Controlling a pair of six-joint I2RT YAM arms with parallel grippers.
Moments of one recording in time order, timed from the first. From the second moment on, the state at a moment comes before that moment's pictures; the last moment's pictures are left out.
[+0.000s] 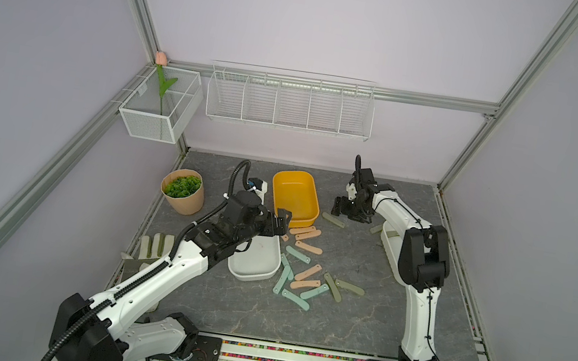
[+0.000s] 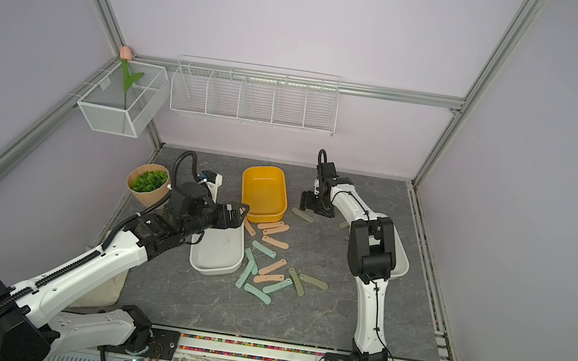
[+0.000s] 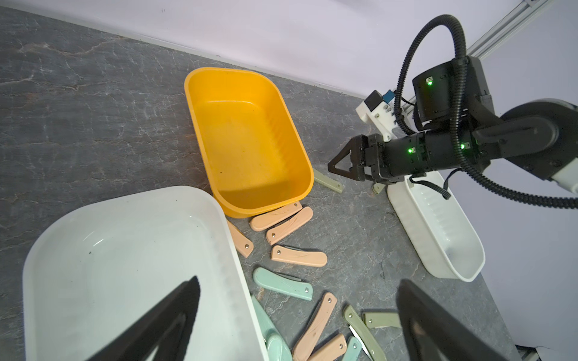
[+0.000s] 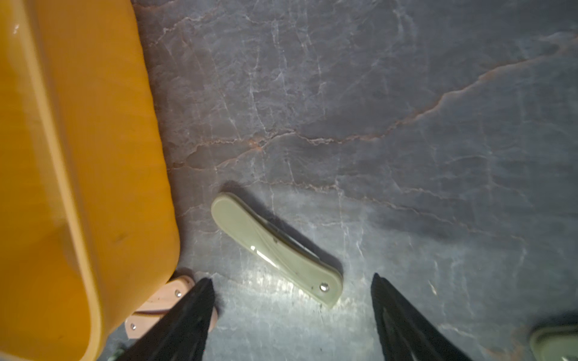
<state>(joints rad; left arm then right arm) -0.62 1.15 0.94 -0.32 -0.02 -0.54 0.34 2.26 1.88 -0.82 -0.17 0.32</state>
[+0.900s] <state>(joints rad) -0.62 1.16 0.94 -0.30 0.00 -0.55 0.41 2.27 1.81 -0.80 -0.13 0.29</state>
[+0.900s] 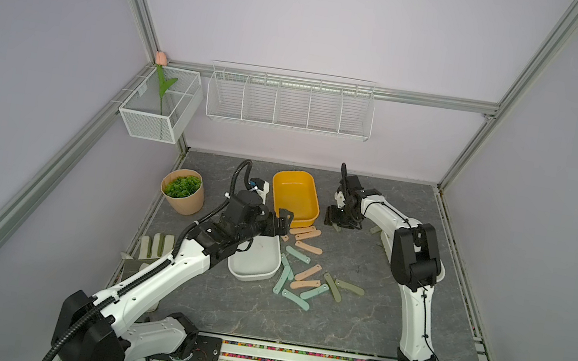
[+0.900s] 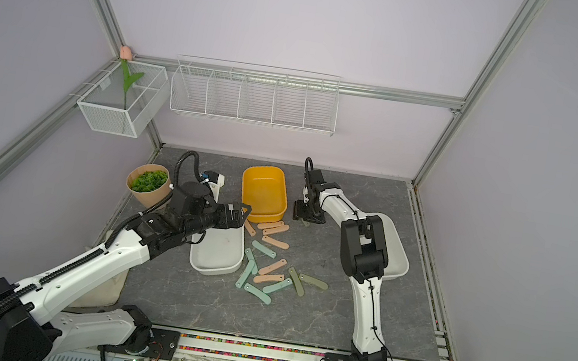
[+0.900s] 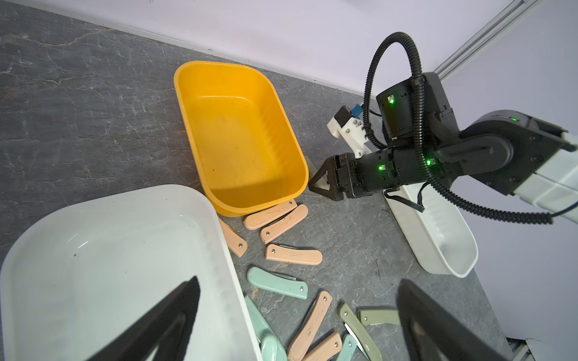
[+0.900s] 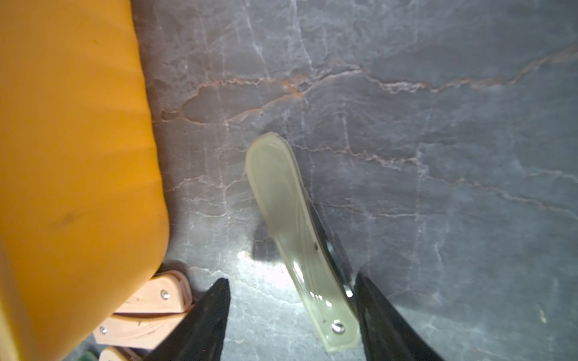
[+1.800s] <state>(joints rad) -0.62 1.19 0.94 -0.29 0.00 -0.55 0.47 2.39 2.01 -0.91 0.12 0.22</state>
